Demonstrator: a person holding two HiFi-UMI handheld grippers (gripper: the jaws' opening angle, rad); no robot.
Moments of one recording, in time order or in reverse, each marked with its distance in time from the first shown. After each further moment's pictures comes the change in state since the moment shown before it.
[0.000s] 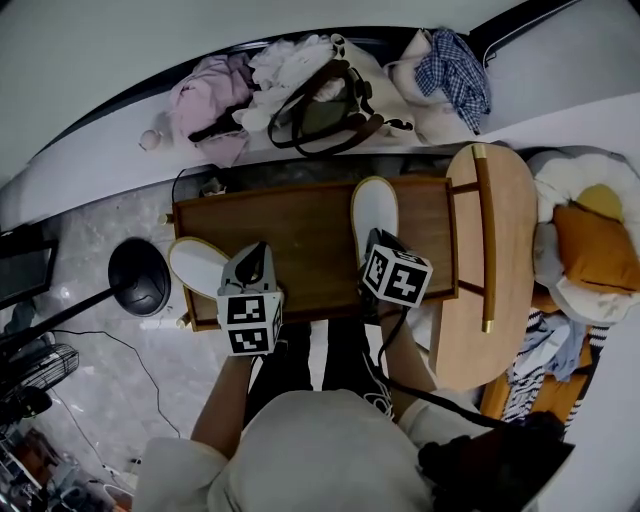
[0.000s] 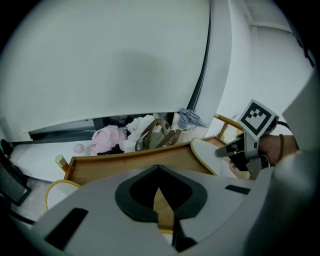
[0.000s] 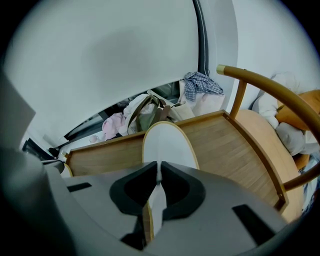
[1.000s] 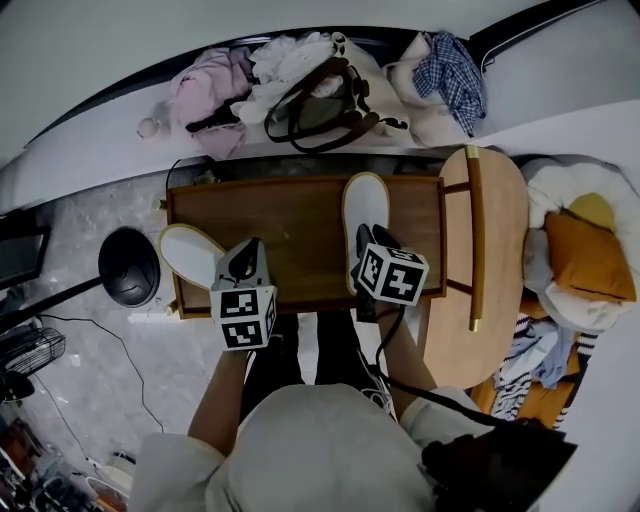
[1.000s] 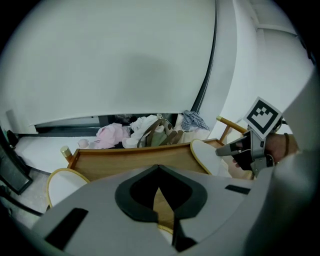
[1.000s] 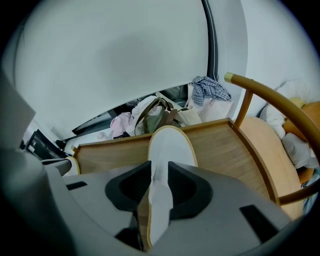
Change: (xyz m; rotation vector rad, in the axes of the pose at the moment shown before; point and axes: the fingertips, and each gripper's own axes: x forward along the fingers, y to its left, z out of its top) left arm -0.006 -0.007 -0.008 -0.066 -0.009 0.039; right arm -0.012 0.004 0.007 -0.088 -0.010 0.066
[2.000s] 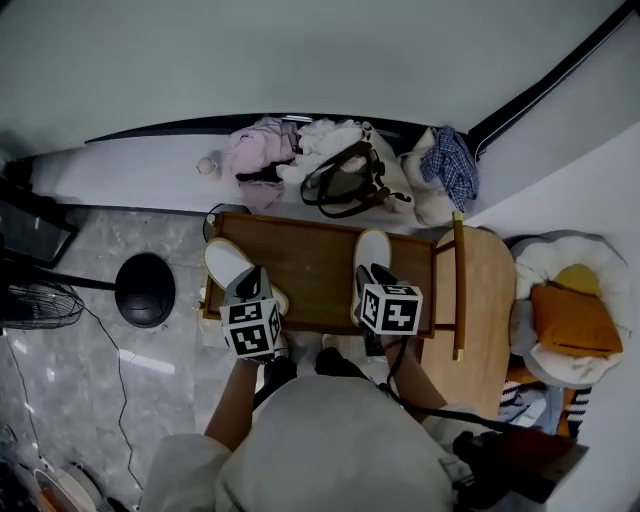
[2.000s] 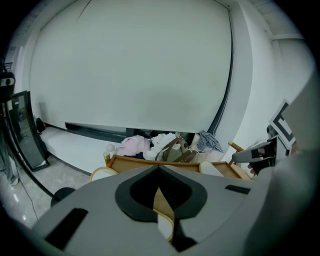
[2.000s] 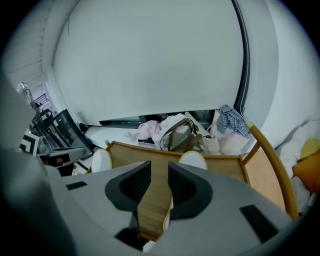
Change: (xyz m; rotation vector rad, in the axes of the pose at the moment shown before) left arm -0.084 0.030 0.019 -0.189 -0.161 0.191; right arm -0.083 0.067 0.031 -0.304 -0.102 0.153
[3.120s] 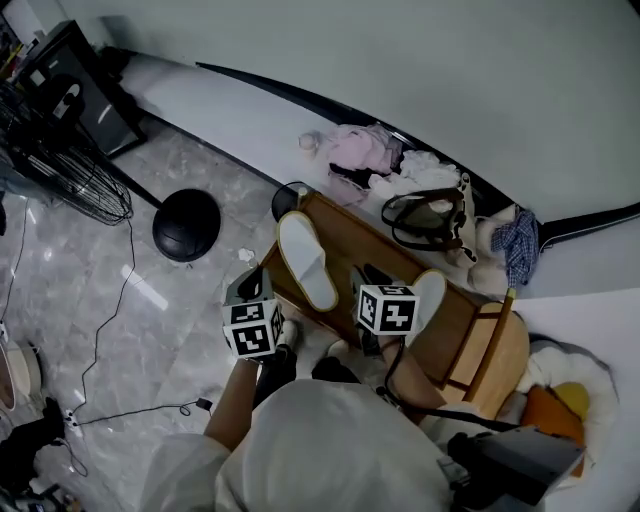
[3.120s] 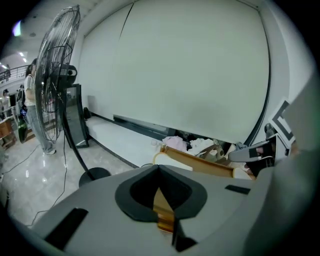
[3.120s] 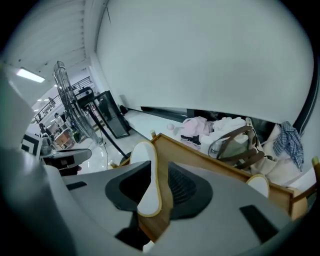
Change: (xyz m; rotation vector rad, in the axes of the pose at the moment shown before) left arm -0.092 0.113 -0.052 -0.257 -0.047 0.355; right arm 0.048 0.163 0.002 -0.330 0.088 0.363
